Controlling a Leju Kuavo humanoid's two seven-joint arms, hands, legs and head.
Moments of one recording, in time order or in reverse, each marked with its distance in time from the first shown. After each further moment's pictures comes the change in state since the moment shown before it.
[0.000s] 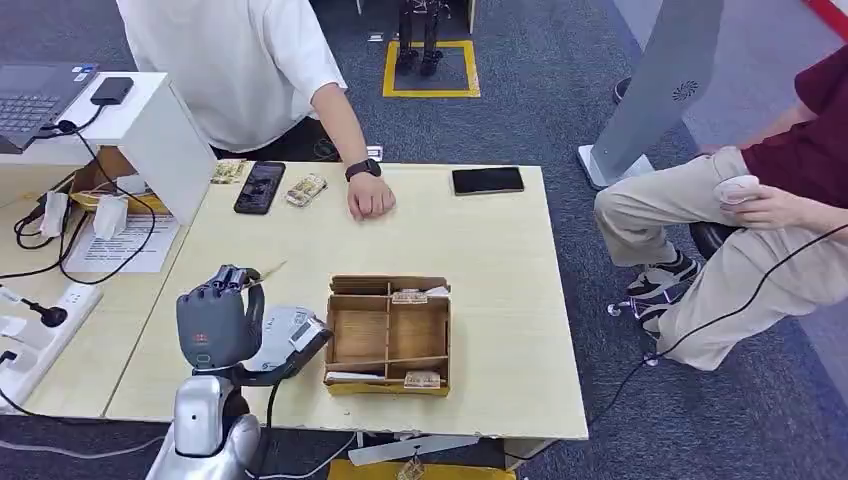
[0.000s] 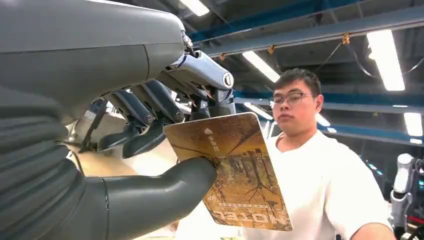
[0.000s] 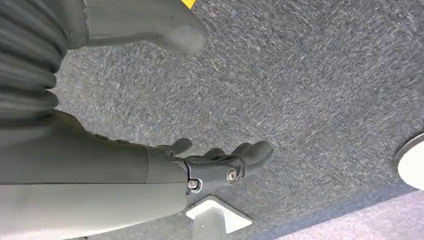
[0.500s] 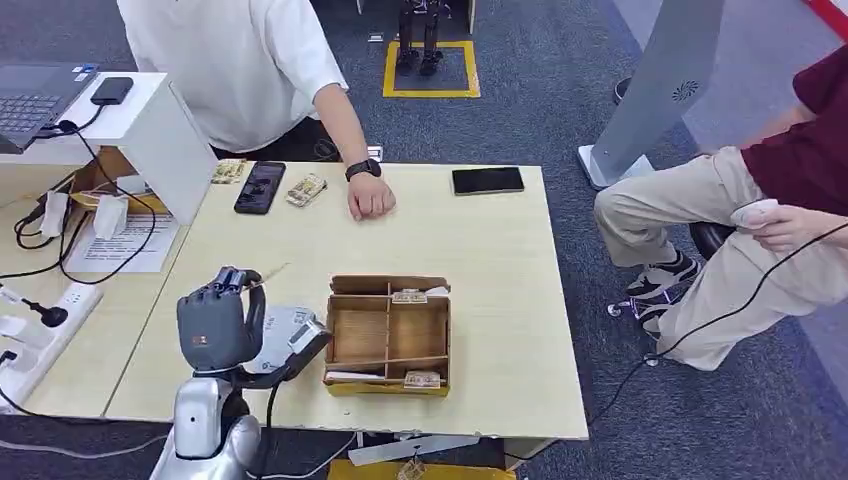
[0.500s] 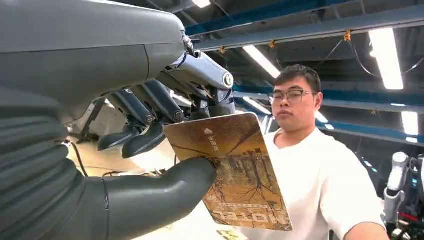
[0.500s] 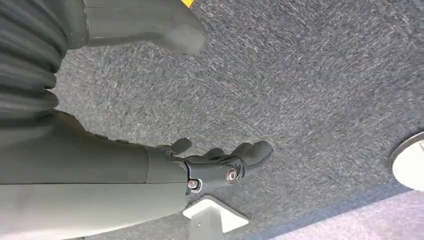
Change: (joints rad) left arm 0.014 -0.024 0.034 -0.016 0.048 0.001 -0.072; right arm 0.000 0.000 -0.004 -0.002 0.023 0.000 -0.007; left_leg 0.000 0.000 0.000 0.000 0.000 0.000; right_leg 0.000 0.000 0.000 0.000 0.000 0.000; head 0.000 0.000
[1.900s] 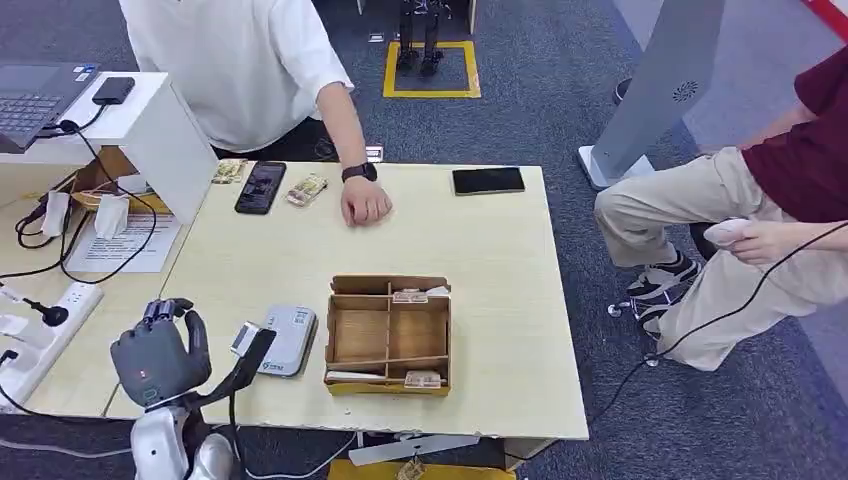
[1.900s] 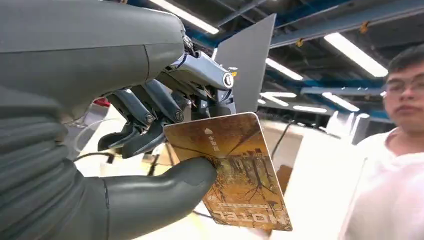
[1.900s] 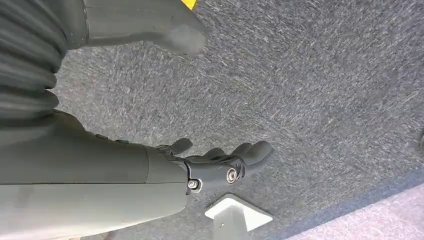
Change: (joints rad) left arm 0.082 -0.113 0.284 -0.056 -0.042 0.000 0.023; right arm -0.047 0.008 -0.200 0.013 0.030 0.000 -0.050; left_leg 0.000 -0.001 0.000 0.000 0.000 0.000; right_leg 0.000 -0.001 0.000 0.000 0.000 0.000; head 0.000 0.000
